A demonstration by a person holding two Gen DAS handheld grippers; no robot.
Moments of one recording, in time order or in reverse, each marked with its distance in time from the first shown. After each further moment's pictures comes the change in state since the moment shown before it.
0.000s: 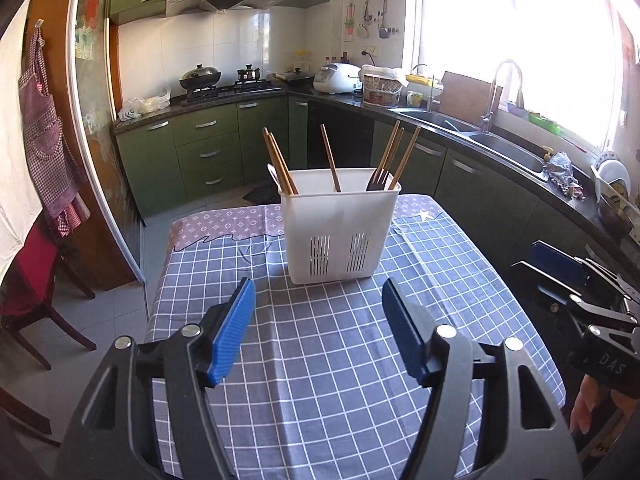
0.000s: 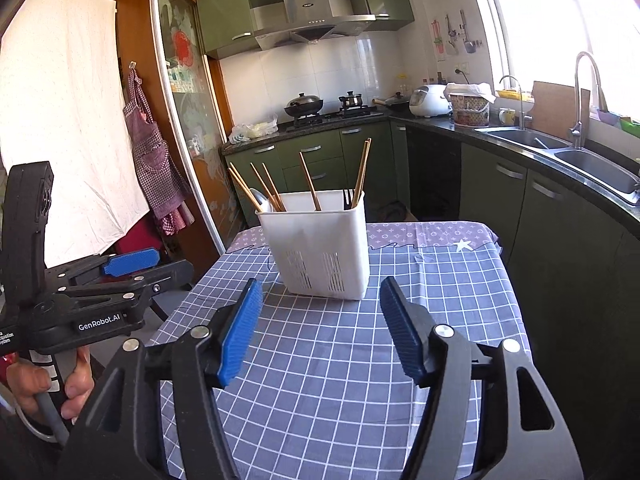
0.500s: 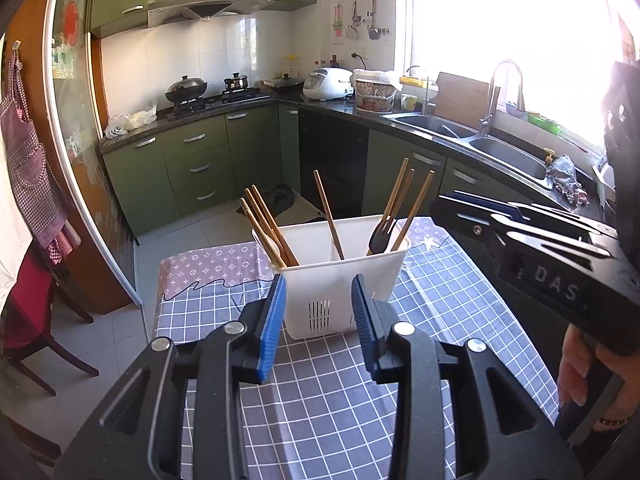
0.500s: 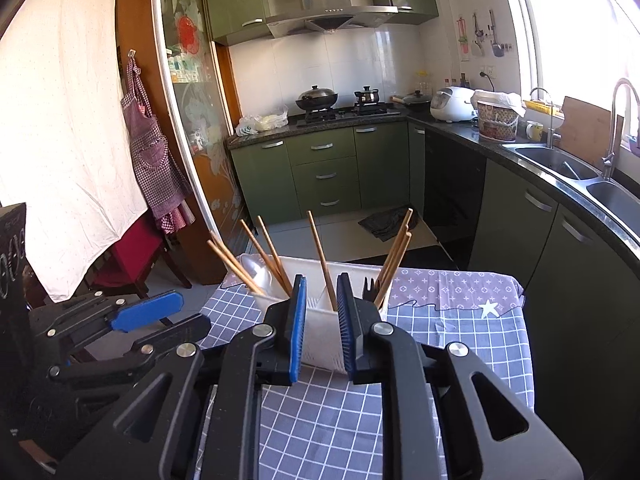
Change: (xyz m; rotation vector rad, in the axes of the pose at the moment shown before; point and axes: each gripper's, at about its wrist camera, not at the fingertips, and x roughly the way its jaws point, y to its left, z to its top) left arm 0.044 -0.006 0.070 0.053 -0.003 -0.022; right arm 0.104 0.009 0.113 -0.050 0.055 0.032
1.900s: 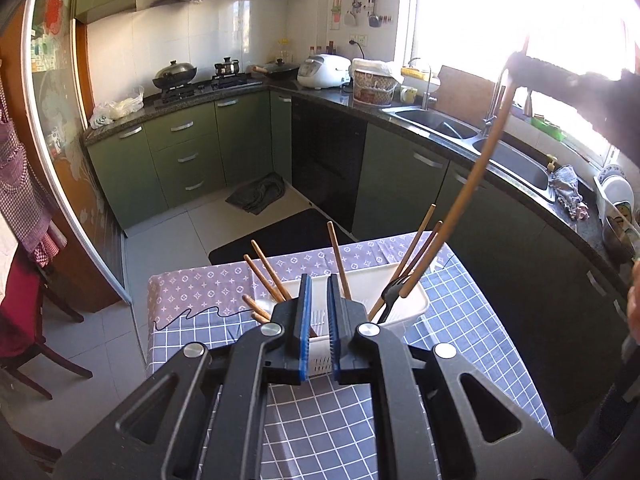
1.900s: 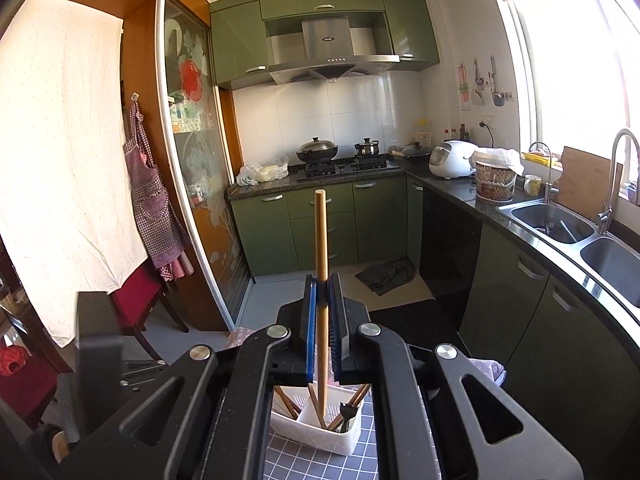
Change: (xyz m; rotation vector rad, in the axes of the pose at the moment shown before) left arm 0.043 0.019 0.065 -0.011 0.058 -0.043; right arm -0.029 -0.007 0.143 -0.023 -0.141 -0.011
